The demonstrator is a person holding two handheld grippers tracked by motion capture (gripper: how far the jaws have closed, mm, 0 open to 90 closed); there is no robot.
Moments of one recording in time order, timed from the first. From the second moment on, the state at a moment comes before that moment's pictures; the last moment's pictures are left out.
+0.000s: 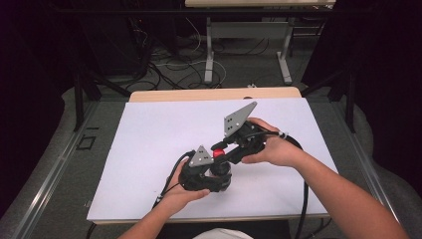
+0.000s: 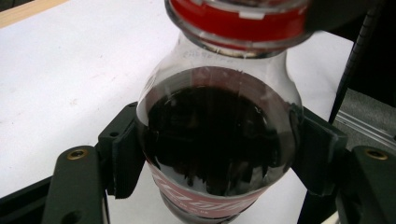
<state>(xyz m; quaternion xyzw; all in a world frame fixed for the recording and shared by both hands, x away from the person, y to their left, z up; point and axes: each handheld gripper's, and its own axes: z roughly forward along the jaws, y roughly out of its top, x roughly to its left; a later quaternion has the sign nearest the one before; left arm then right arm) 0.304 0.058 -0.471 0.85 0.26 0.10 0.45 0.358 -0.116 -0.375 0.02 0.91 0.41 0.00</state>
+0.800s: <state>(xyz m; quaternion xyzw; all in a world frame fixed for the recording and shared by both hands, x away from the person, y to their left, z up) 0.314 0.068 -0.480 0.84 0.29 0.10 0.45 0.361 -0.130 -0.371 0.06 0.91 0.40 0.05</state>
